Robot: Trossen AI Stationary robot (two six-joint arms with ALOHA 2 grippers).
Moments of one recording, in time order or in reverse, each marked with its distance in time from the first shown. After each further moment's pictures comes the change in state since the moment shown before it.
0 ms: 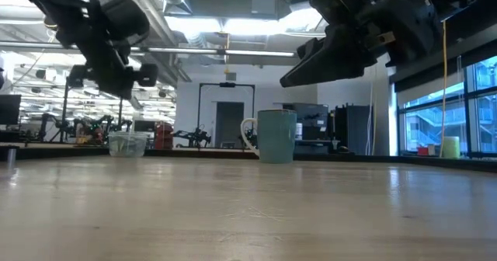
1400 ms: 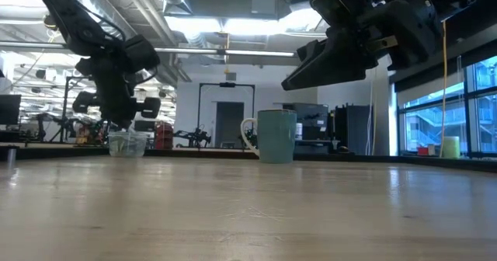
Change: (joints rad) left arm 0.211 0.311 -0.016 0.218 0.147 0.053; right arm 0.000 0.000 0.000 -0.018 0.000 -0.019
